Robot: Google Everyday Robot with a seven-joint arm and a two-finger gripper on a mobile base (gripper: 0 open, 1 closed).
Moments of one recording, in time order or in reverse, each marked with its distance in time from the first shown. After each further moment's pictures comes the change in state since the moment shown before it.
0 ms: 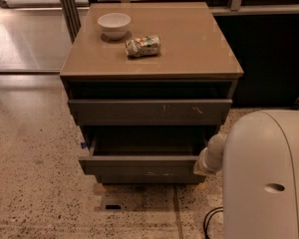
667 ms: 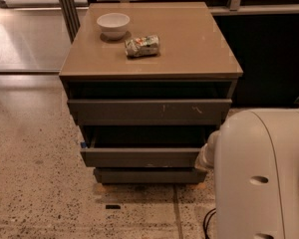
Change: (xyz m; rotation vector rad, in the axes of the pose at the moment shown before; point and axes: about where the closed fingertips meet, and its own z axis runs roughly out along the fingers) arm 0.011 -0.022 0.008 0.028 0.025 0.040
